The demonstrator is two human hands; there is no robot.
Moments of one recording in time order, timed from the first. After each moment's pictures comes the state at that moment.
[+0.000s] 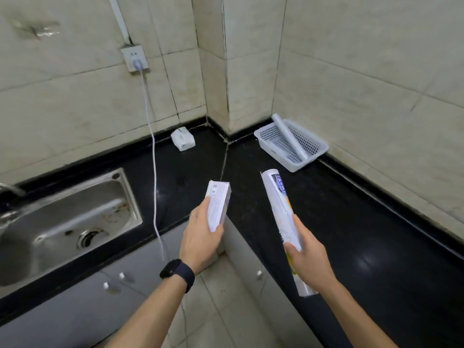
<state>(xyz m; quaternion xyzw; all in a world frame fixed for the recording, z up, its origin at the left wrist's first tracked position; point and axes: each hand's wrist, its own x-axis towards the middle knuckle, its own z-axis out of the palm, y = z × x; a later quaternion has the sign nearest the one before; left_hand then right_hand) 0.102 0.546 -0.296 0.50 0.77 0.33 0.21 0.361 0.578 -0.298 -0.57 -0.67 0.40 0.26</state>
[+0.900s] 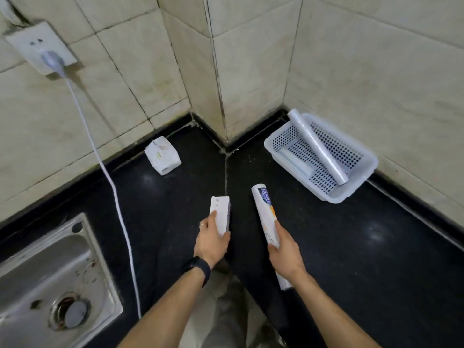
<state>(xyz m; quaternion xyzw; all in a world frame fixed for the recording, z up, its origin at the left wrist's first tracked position) -0.009 0.846 -0.409 0.43 0.82 0.15 0.35 0.197 0.859 -0.413 -0.65 -0.58 0.48 0.11</state>
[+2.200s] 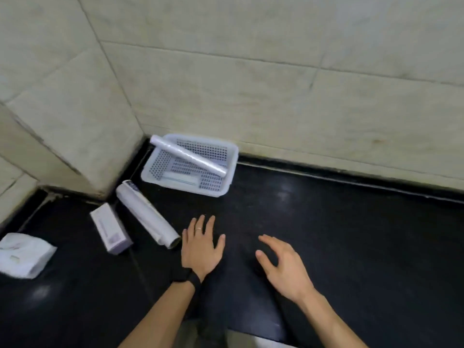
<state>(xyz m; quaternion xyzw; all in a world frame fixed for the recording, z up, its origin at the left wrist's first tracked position) 0.139 0.888 -0.413 0.81 0.56 0.03 0.17 0.316 0.747 -0.363 -0.79 -0.49 0.29 0.23</state>
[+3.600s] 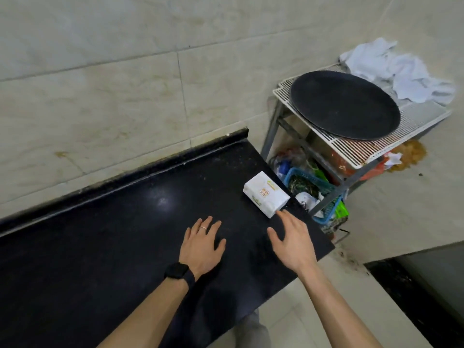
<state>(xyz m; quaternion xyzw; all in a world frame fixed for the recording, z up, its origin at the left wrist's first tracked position) 0.655 0.542 -0.410 0.97 0.13 -0.12 0.20 0.738 0.313 -0.369 -0.96 -0.09 0.11 0.22</state>
